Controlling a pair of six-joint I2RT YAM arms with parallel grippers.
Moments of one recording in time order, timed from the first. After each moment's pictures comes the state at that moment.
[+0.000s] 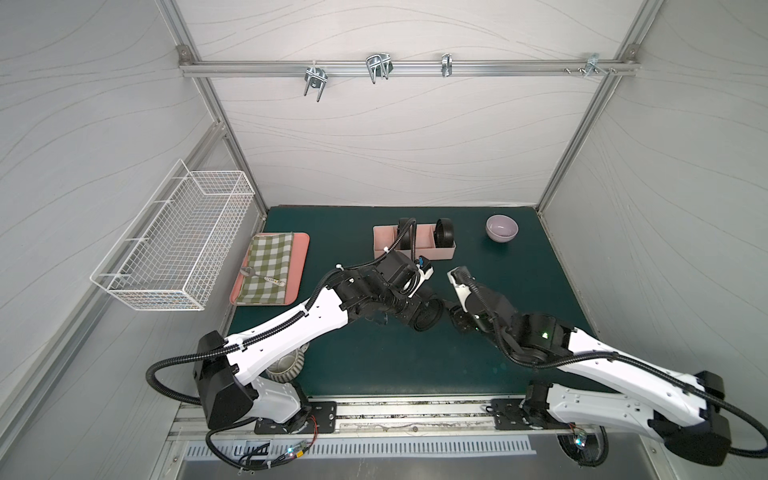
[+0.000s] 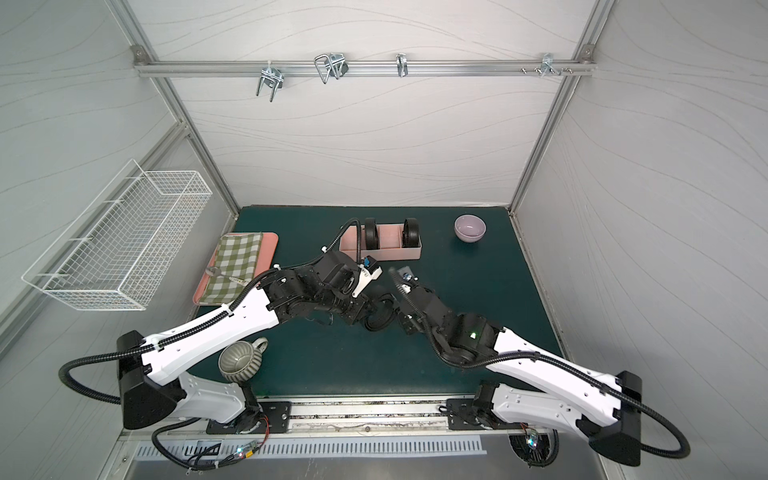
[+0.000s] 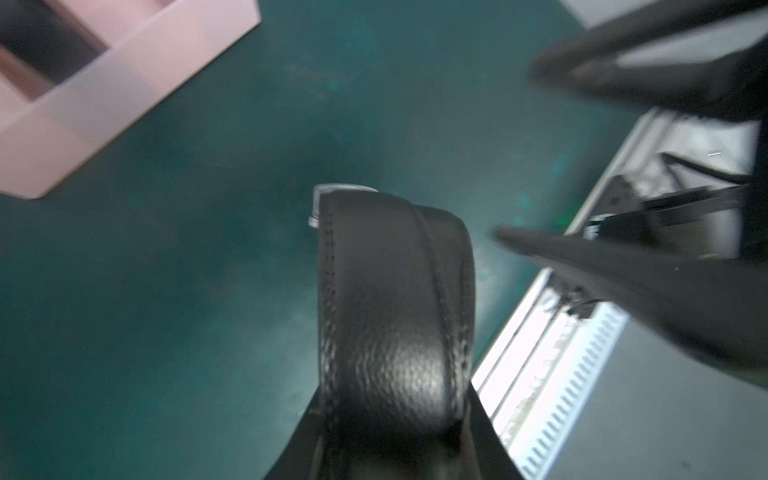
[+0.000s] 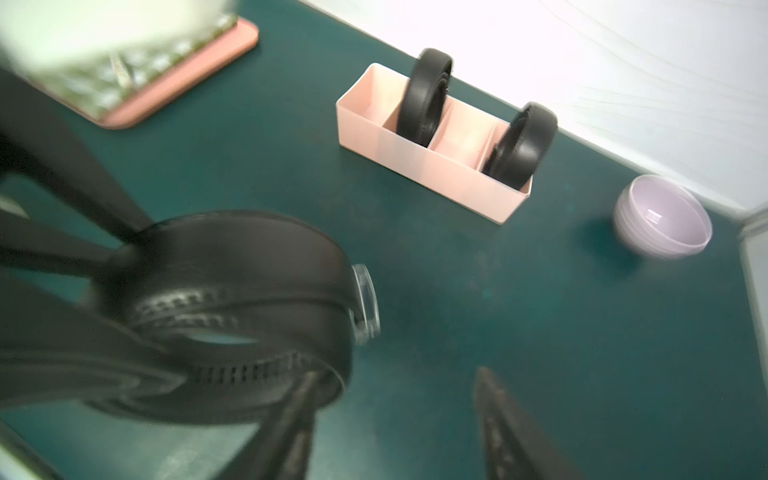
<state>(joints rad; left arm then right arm) -0.92 1.40 1.32 -0.86 0.07 -0.19 1.07 0.91 0.91 -0.65 0.48 0.24</state>
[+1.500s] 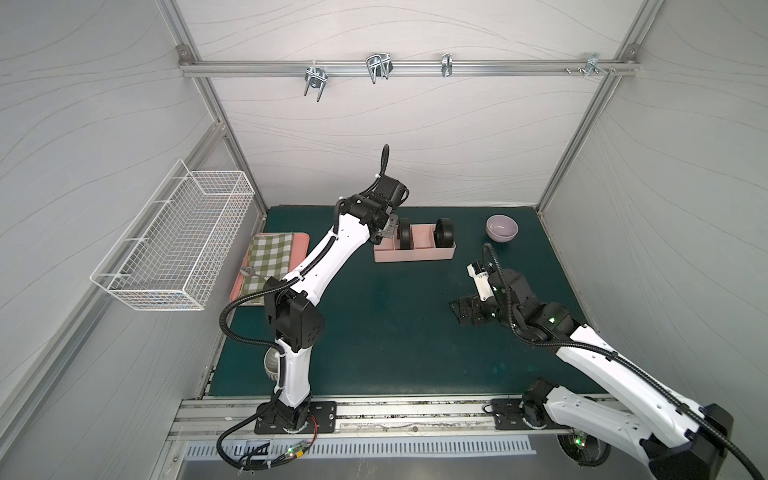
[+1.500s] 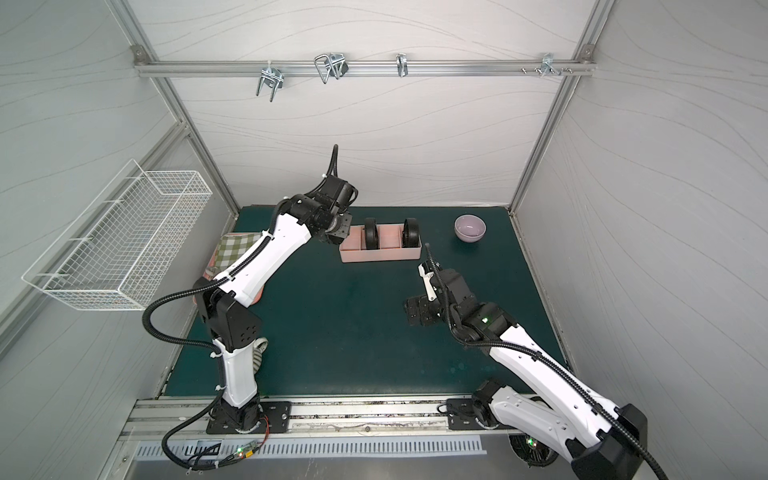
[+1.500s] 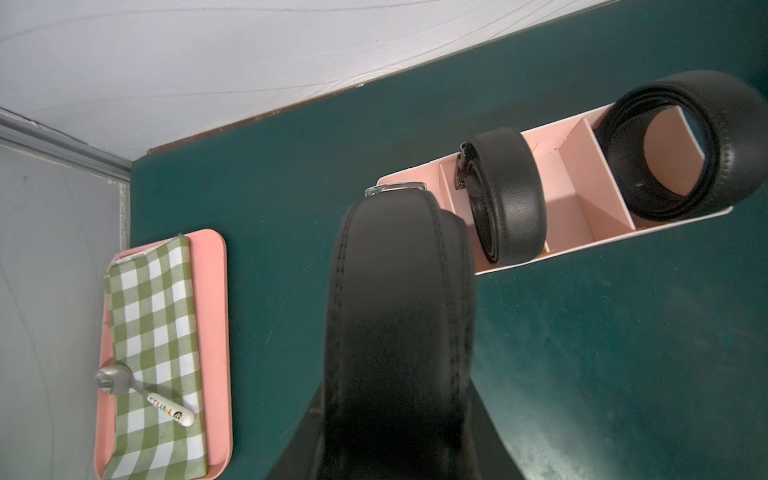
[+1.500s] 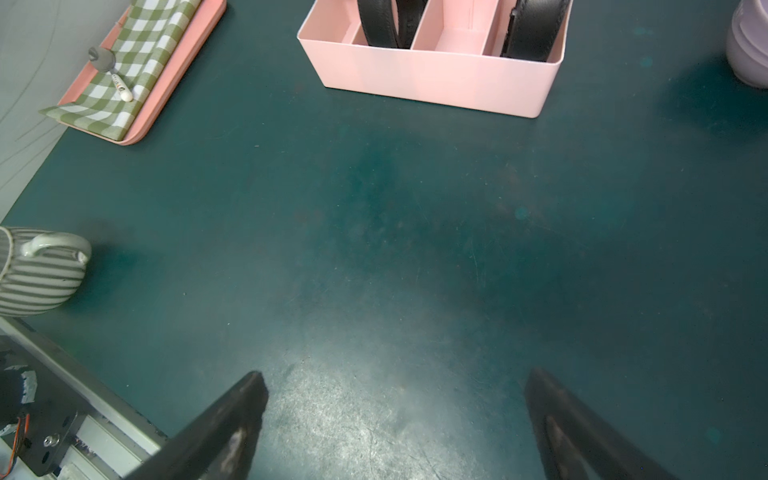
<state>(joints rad) -0.54 1.98 2.10 -1.11 -0.41 -0.21 0.70 0.92 0.82 -0.66 0.03 0.30</state>
